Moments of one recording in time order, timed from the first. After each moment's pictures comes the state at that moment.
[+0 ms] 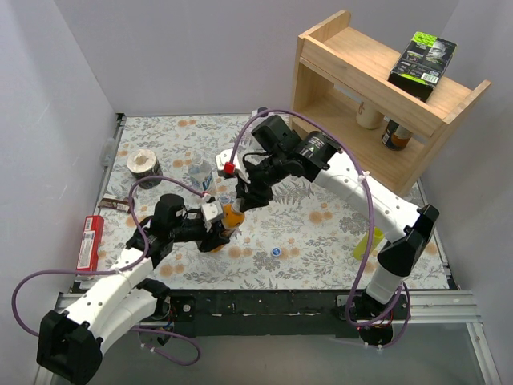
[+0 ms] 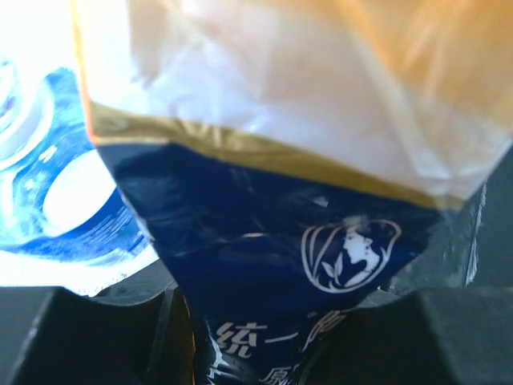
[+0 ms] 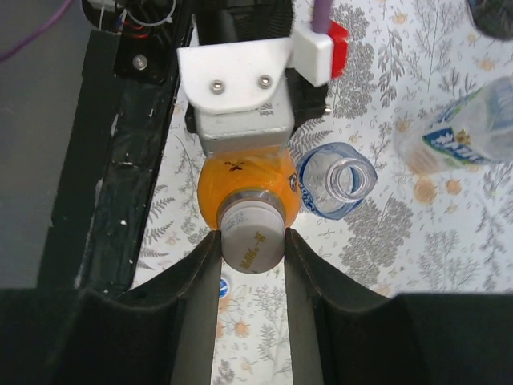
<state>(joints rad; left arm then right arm) -0.43 0.83 0.50 -0.28 0.75 0.37 0.93 1.70 1.90 -1.10 -0.69 -0.72</state>
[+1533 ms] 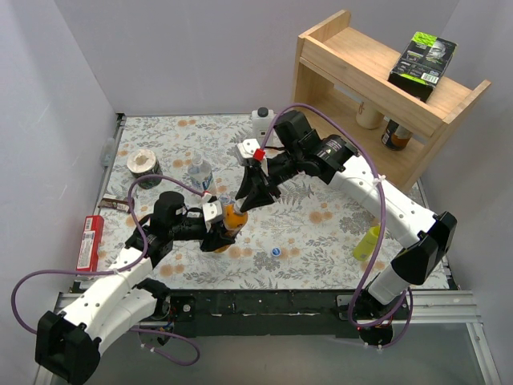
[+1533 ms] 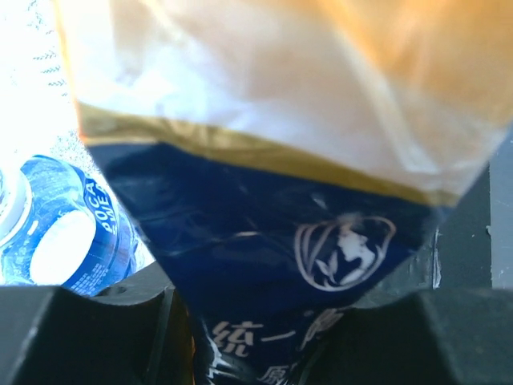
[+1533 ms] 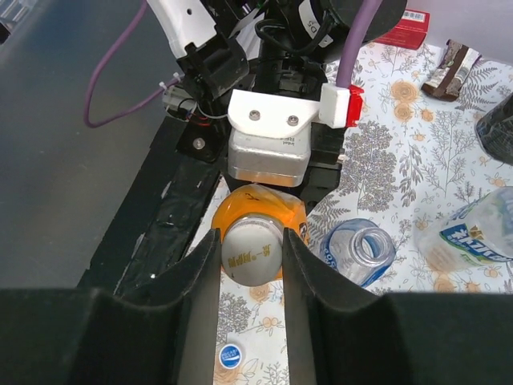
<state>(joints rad) -0.46 0.81 0.52 -0.24 0.83 0.34 0.82 1.59 1.72 -0.84 -1.06 -0.64</state>
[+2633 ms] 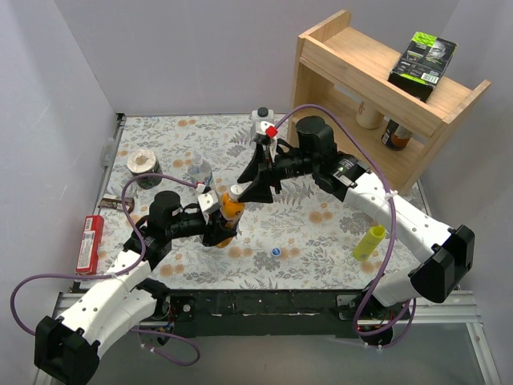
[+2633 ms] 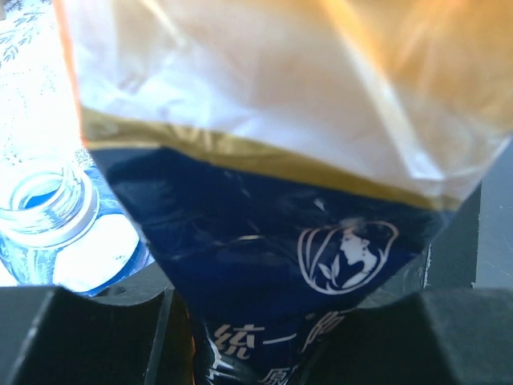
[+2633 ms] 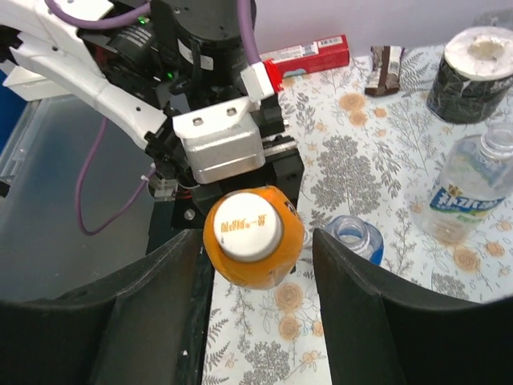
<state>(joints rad) -0.46 0.78 0.52 -0.13 0.76 0.13 0.77 1.42 1.40 -0.26 -0.92 0.00</state>
